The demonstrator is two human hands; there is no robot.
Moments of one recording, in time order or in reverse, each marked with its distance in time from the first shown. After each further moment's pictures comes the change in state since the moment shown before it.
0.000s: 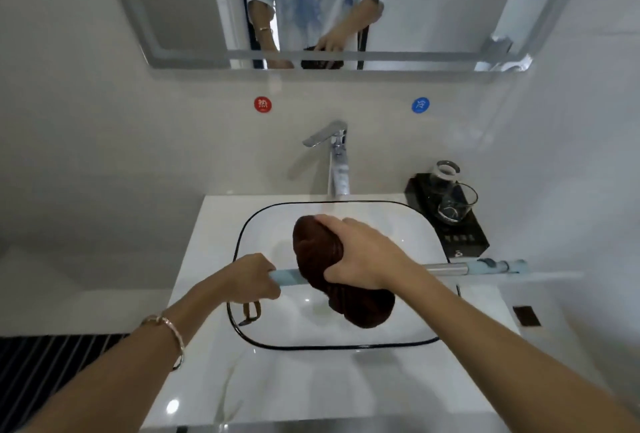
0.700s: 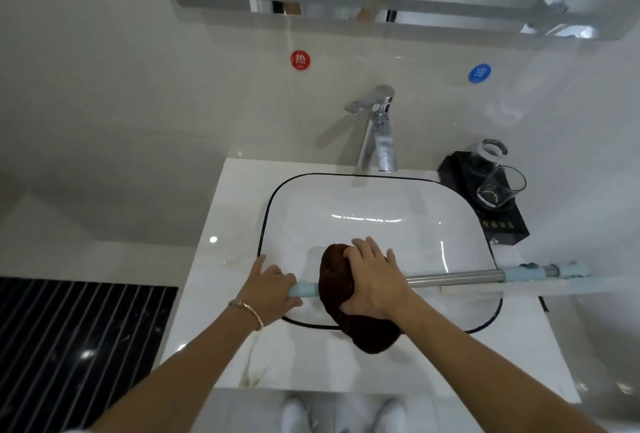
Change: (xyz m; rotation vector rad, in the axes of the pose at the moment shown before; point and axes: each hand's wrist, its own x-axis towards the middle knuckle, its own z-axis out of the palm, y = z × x) left_hand 0.028 -0.090 0.091 0.502 0.179 0.196; right_hand 0.031 0.024 0.123 -0.320 -0.114 0.066
